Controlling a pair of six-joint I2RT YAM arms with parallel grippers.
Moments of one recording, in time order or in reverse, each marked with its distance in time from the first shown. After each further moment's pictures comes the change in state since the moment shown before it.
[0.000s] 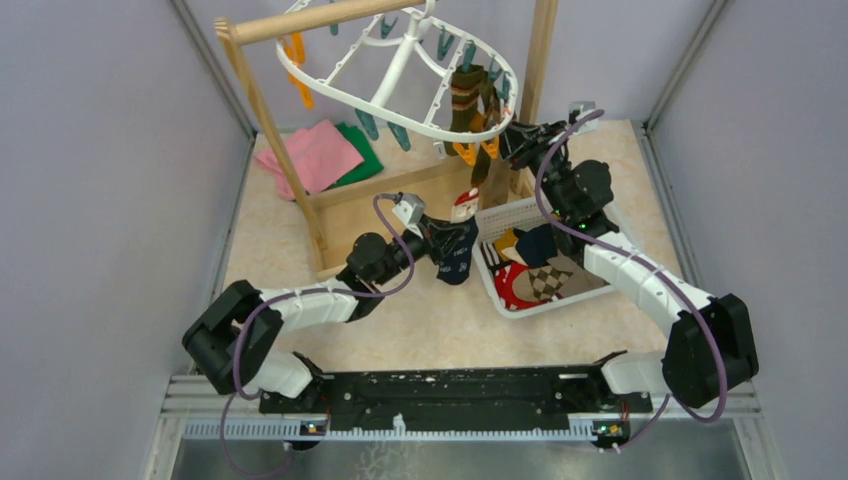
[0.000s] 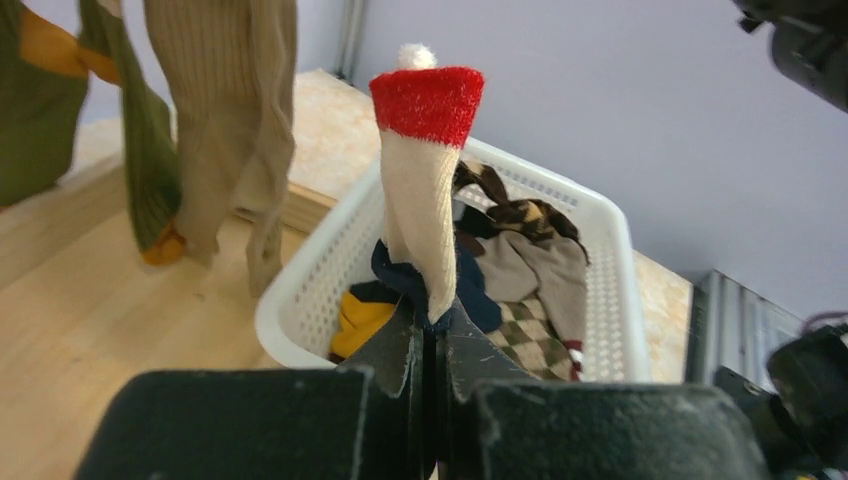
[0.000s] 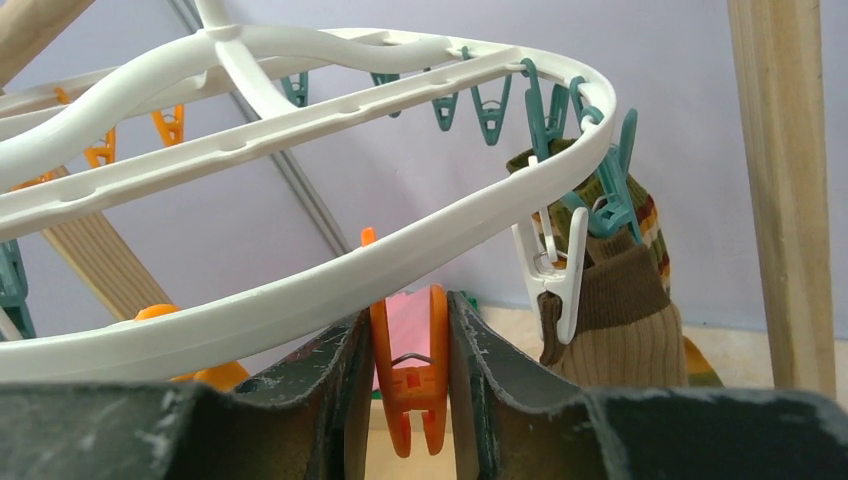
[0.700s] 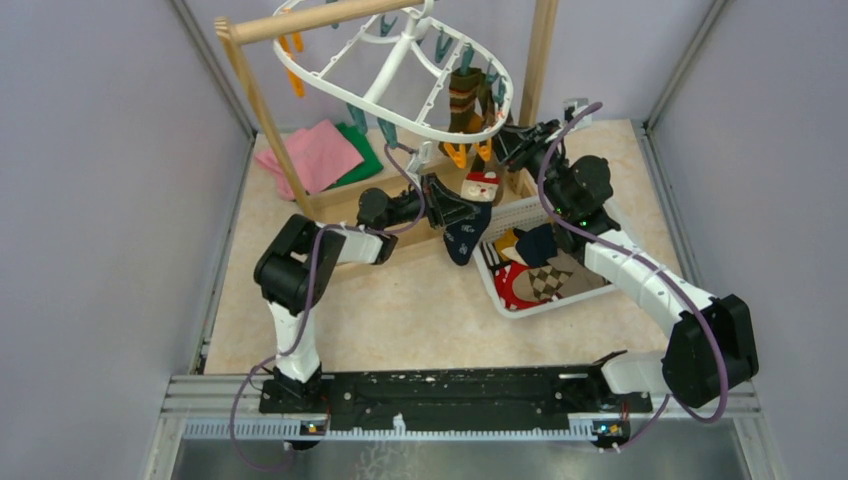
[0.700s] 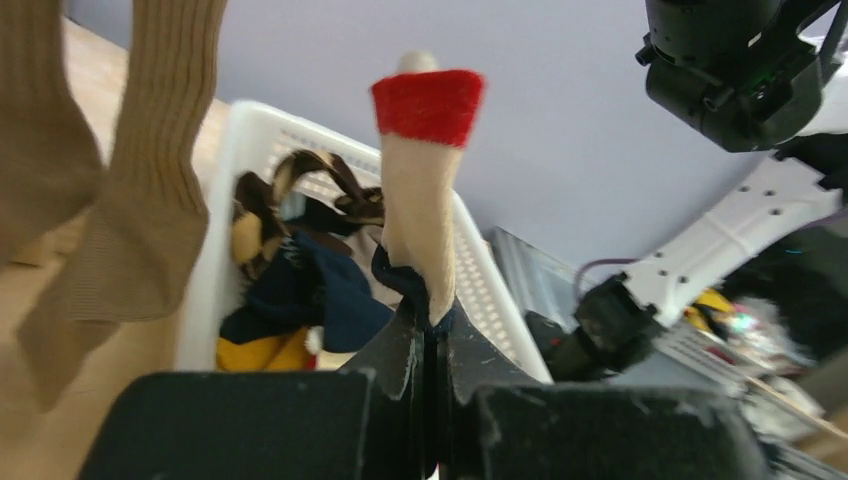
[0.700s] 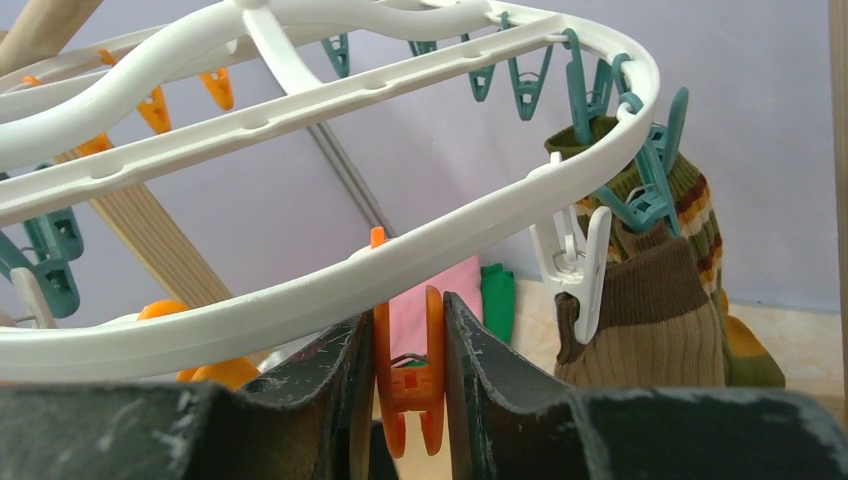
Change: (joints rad) left arm 0.254 0.513 0.378 0.387 0.632 -0.480; right arm 0.000 0.000 0.026 -0.066 -0.079 0.063
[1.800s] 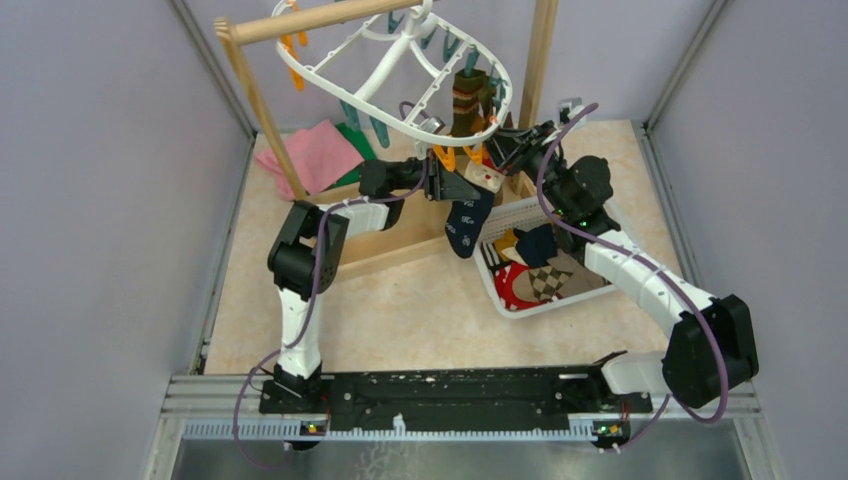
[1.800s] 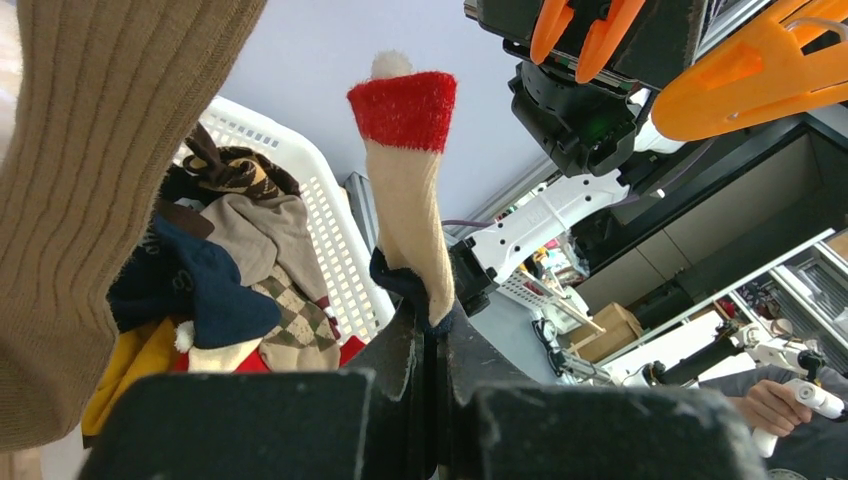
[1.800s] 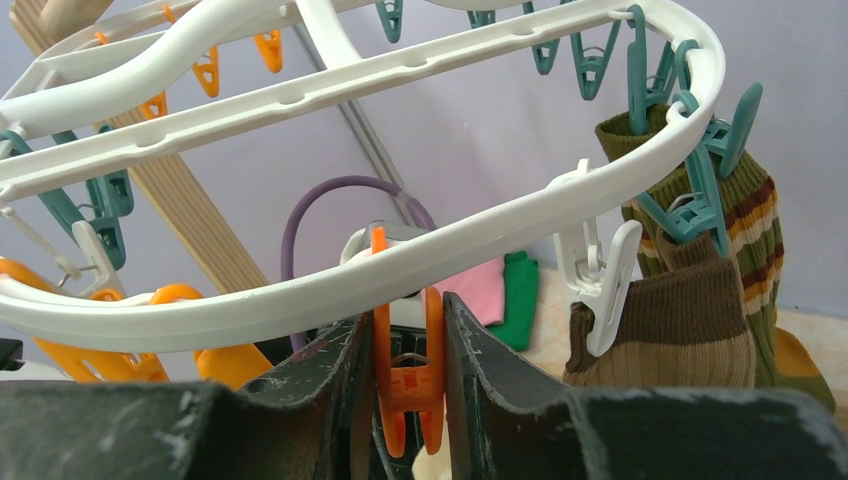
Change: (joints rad) left arm 0.061 0.184 0.406 0.063 0.361 -0.628; right arm 0.000 0.000 0.000 0.000 -0.091 -0.001
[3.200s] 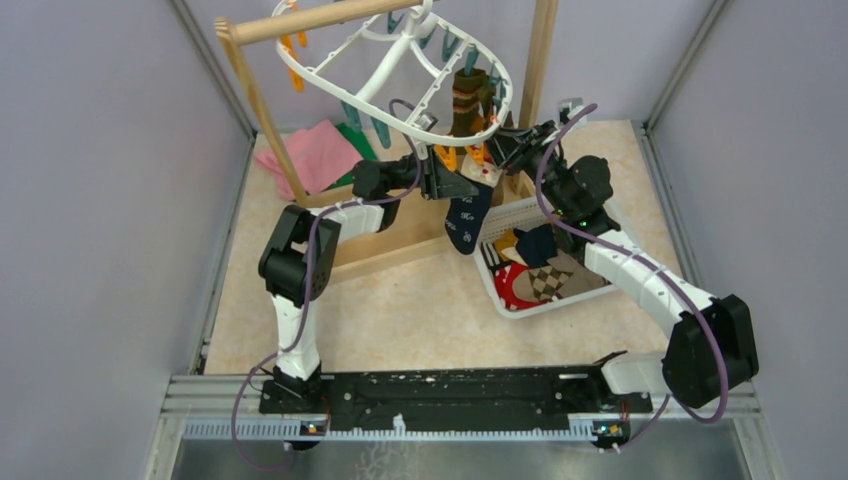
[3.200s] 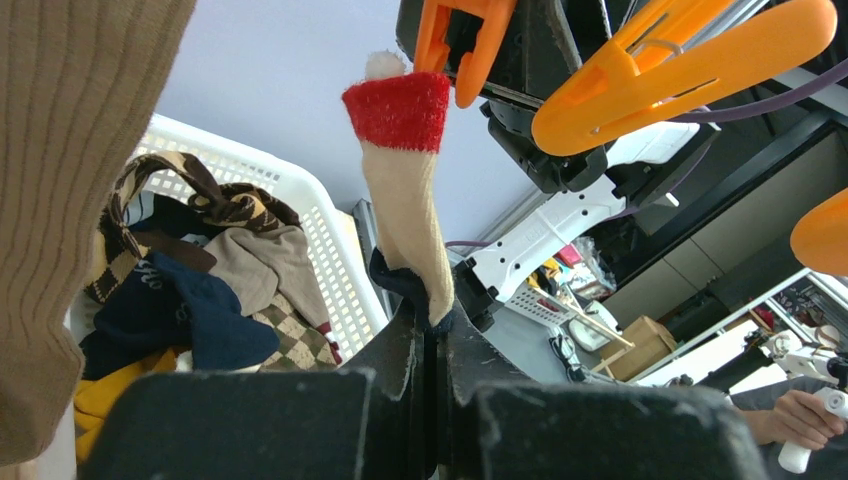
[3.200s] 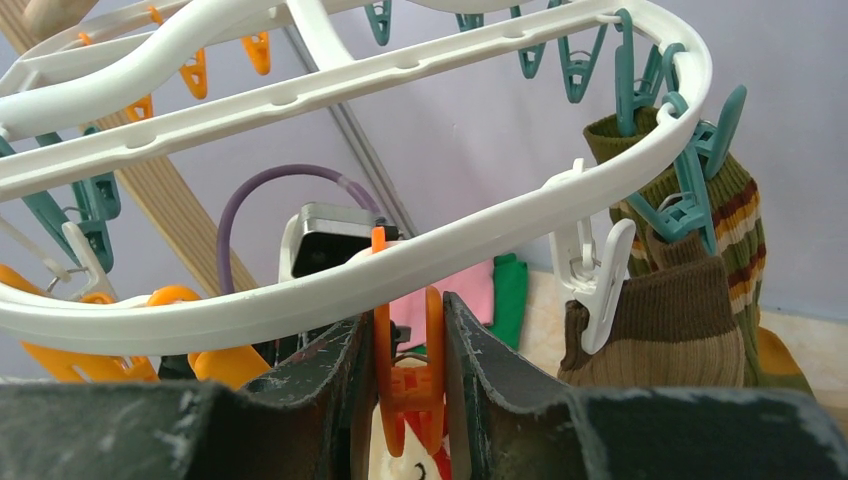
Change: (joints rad) left arm 0.003 -0.075 -0.048 0.003 -0.050 0.046; right arm 0.000 0.000 0.000 -0.002 0.013 -0.018
